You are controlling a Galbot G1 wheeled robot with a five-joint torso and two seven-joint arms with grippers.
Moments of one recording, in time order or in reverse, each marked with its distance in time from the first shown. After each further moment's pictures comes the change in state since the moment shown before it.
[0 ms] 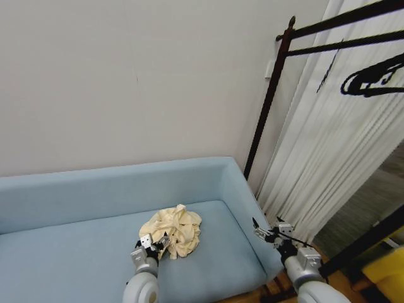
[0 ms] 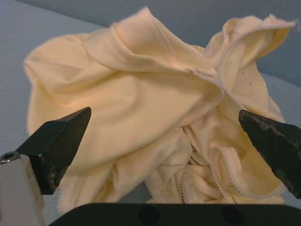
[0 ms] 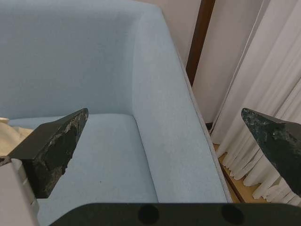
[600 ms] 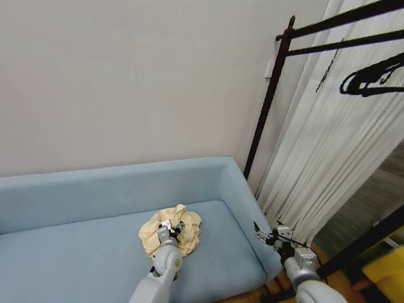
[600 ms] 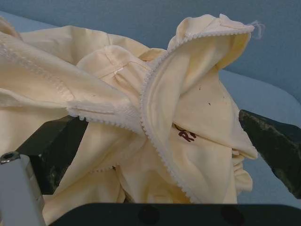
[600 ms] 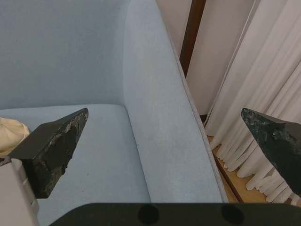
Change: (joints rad) left arm -0.271 -0.097 0.107 0.248 -0.033 0.011 -0.081; right arm 0.028 -0.014 -0.006 -0.070 0.001 0.009 0.008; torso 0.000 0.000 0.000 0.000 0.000
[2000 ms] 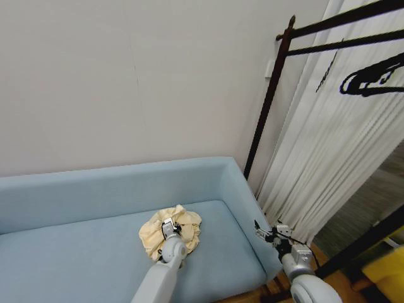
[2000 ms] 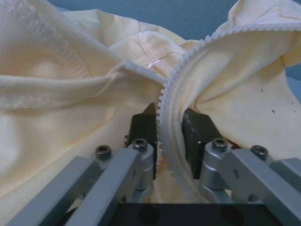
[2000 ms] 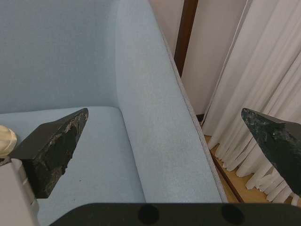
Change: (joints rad) left arm -0.064 -0.031 -0.030 0.176 0.017 -0.063 -0.017; right arm 0.055 0.027 -0.010 -0.067 -0.013 0.020 0.000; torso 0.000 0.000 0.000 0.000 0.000
